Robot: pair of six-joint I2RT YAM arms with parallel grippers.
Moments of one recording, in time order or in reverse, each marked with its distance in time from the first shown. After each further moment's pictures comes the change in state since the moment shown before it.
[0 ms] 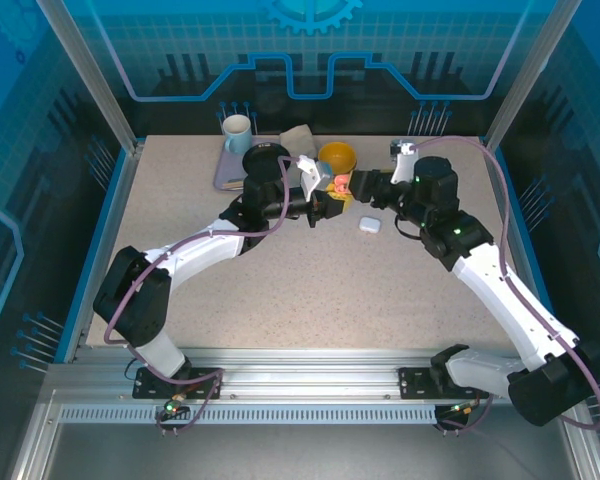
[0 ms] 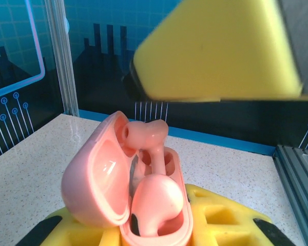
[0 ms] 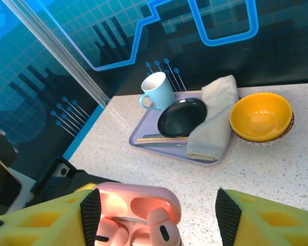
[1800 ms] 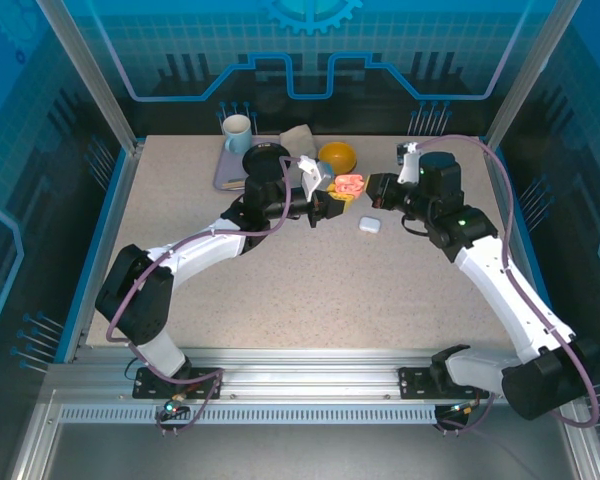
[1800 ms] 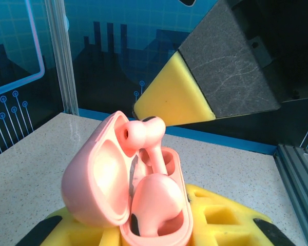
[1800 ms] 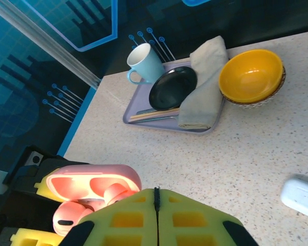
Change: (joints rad) left arm 0.000 0.012 0.003 0.007 0.001 0.001; right arm -0.075 0.031 0.029 -0.140 -0.082 0.058
